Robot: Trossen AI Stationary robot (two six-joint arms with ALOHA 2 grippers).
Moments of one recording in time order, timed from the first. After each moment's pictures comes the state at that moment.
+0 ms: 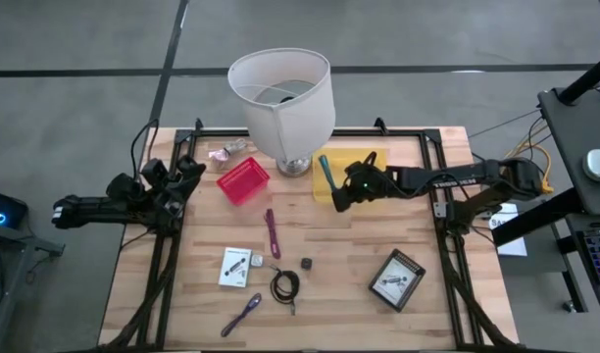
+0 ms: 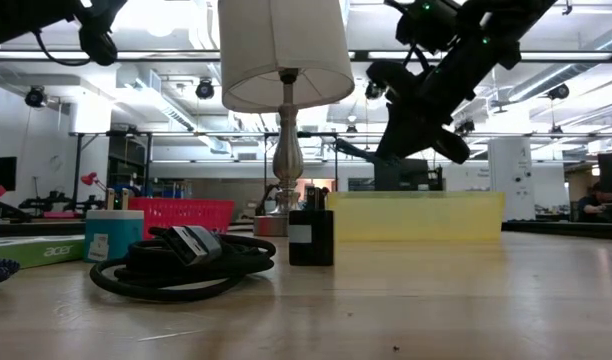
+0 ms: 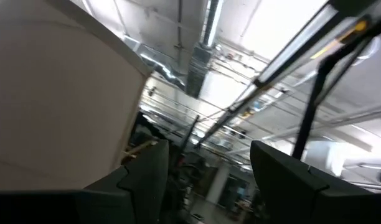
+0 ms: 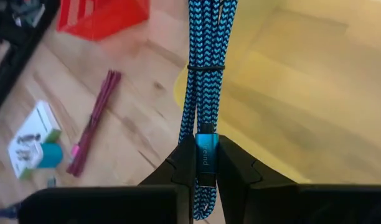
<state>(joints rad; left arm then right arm) 0.01 0.19 0.18 0.56 -0.19 -0.41 -0.17 1.40 0.79 -0.19 0.10 0.89</state>
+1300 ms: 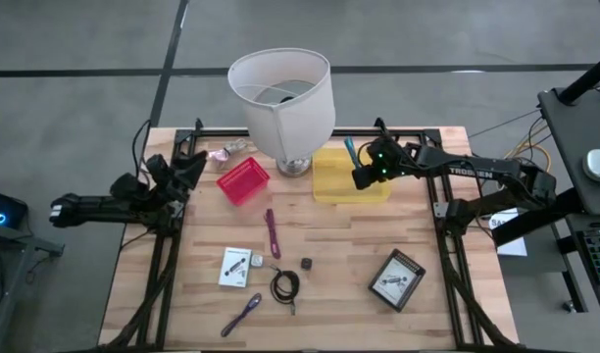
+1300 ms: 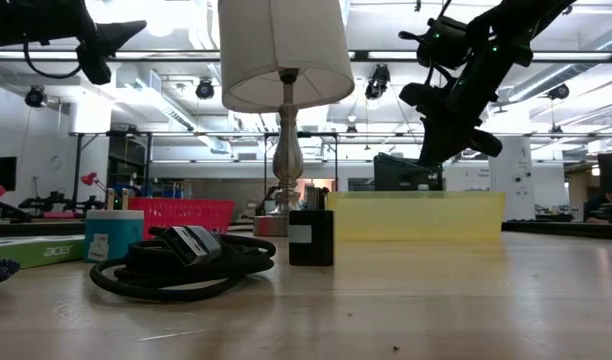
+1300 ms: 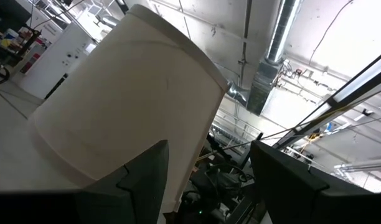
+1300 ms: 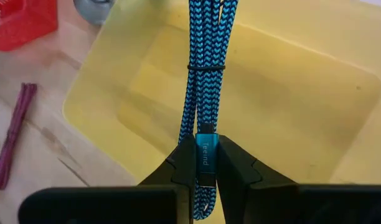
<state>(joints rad) 0.01 0.25 0.18 0.56 -0.48 -0.40 -0.45 1.26 0.80 -0.50 0.00 0.69</state>
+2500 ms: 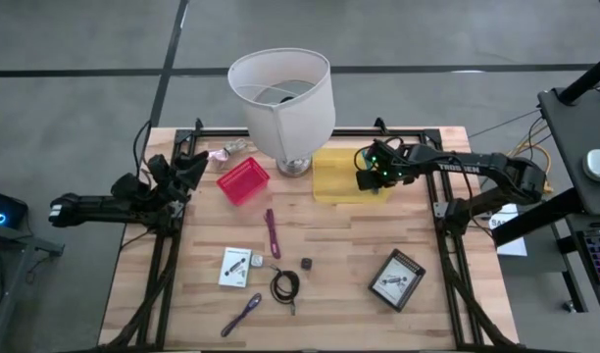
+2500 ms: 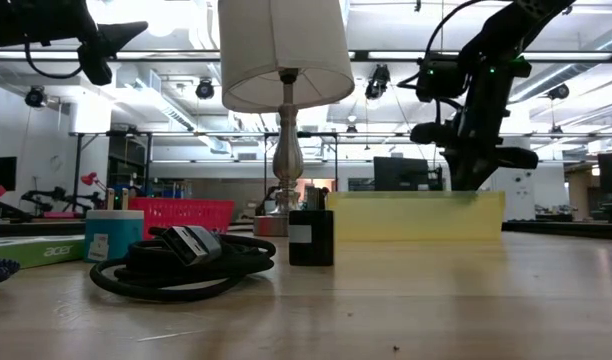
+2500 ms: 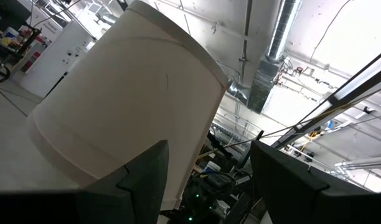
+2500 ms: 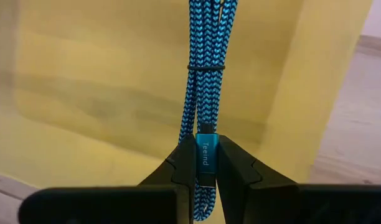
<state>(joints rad) 0.01 0.25 0.18 0.56 -0.48 -0.41 -0.50 1.37 0.80 -0.69 0.02 0.91</state>
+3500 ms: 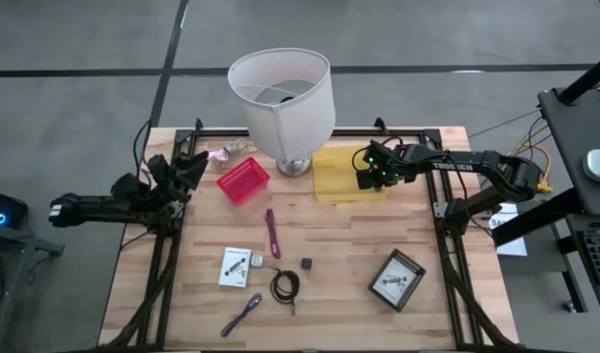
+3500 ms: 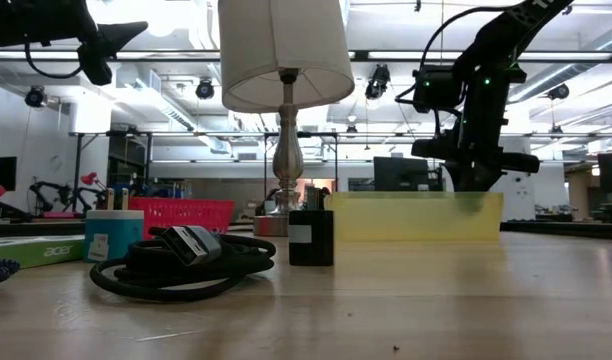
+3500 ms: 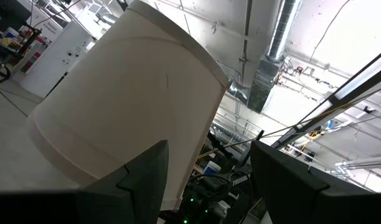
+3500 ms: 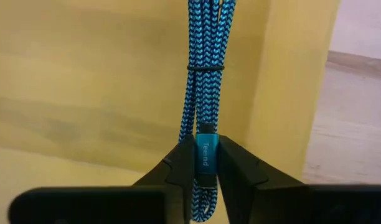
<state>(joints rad) 0.01 0.25 0.18 0.56 -0.48 -0.40 -0.51 1.42 0.80 -0.69 0.11 0.91</state>
